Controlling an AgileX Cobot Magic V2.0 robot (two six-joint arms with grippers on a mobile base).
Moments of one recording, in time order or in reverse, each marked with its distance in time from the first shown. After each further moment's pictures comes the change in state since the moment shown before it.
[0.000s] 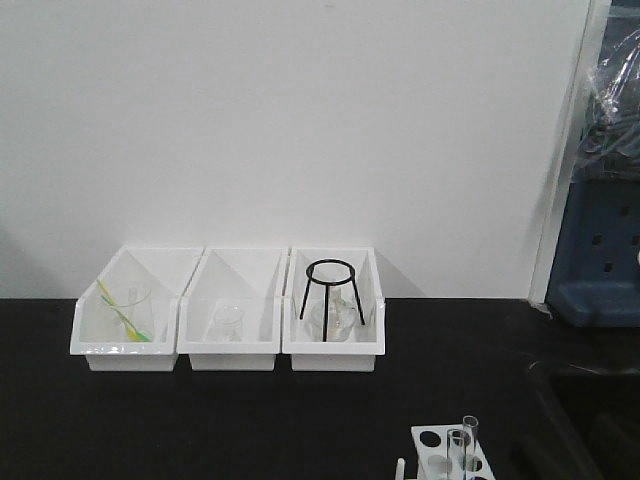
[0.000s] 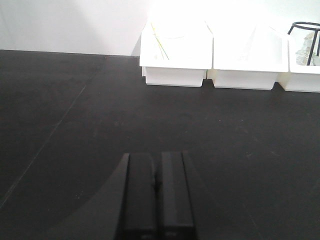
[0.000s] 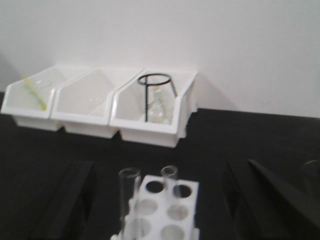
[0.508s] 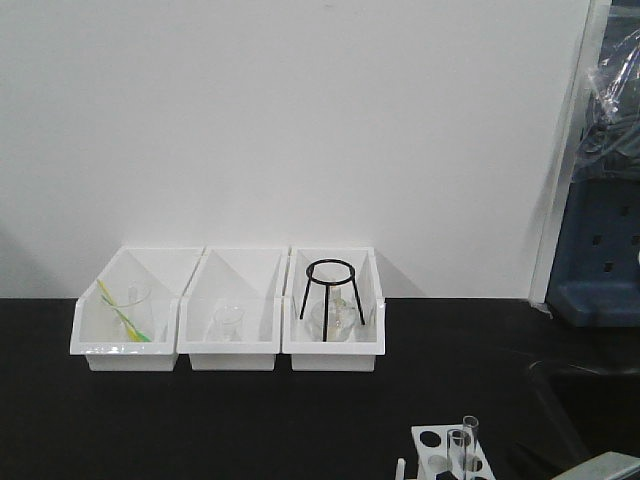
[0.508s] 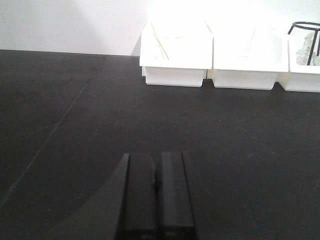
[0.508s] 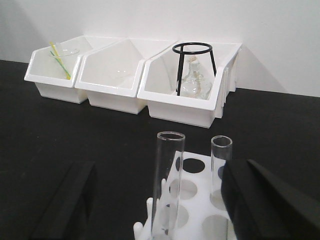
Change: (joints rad) left arm 0.000 0.000 0.000 0.000 0.000 0.000; right arm 0.083 0.430 0.045 -0.010 -0.448 -0.005
